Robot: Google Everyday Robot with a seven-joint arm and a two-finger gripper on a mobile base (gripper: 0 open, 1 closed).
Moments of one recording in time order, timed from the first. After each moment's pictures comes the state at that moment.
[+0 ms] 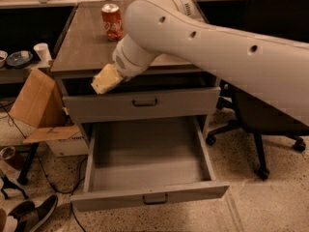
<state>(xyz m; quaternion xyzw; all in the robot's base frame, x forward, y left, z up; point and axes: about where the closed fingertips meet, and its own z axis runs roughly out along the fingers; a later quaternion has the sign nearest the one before) 0.624 0.095 0.858 -0.36 0.87 0.13 0.30</state>
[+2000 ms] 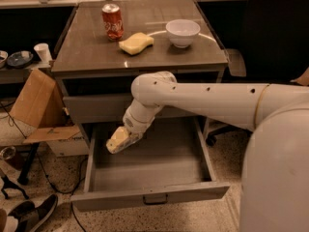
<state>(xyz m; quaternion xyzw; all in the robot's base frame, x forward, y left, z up) 0.576 0.086 0.618 -0.37 0.91 0.18 0.09</state>
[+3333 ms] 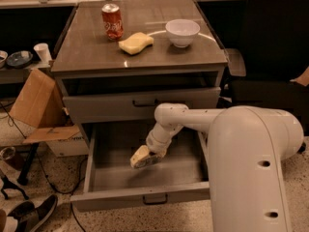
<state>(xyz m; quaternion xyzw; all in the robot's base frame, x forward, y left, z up) 0.596 0.017 0.439 -0.26 0.94 0.20 -0.02</state>
